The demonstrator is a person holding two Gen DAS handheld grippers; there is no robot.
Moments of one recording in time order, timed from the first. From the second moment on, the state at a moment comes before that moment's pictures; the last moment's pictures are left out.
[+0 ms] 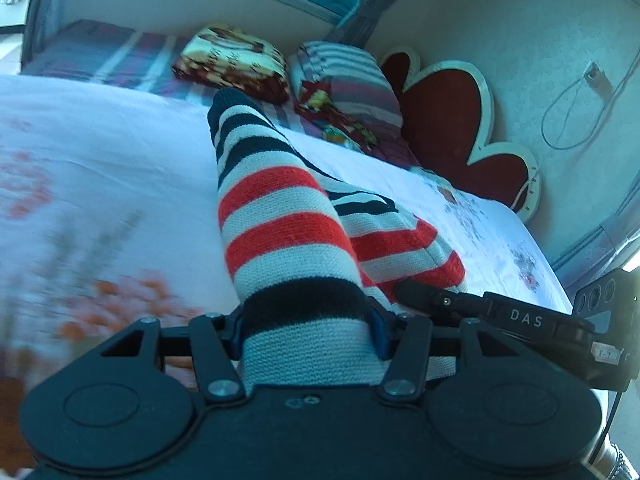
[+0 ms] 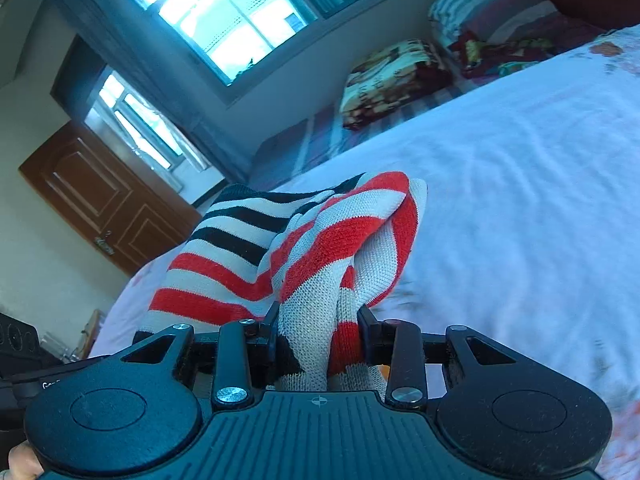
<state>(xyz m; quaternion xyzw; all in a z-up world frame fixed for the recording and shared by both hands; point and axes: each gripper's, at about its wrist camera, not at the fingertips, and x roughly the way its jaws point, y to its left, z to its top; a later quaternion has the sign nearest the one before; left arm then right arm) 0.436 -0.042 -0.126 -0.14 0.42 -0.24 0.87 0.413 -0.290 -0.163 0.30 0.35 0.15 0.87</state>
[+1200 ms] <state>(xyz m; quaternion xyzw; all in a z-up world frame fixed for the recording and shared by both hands) 0.473 0.262 -0.160 -0.16 0.40 -0.14 0.89 0.497 -0.004 -0.200 0.25 0.37 0.14 0.88</state>
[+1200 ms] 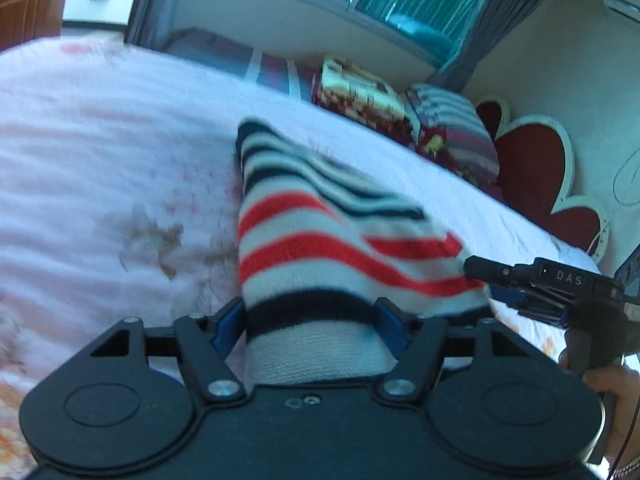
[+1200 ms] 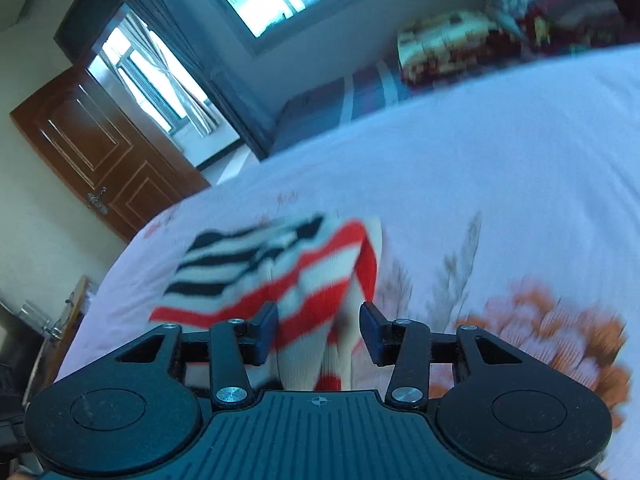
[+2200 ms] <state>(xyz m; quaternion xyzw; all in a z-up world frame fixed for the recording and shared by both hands) 0.437 0.238 -0.139 -0.06 0.40 -0.13 0.91 0.423 0.074 -0.174 0.11 0.35 0.15 0.92</state>
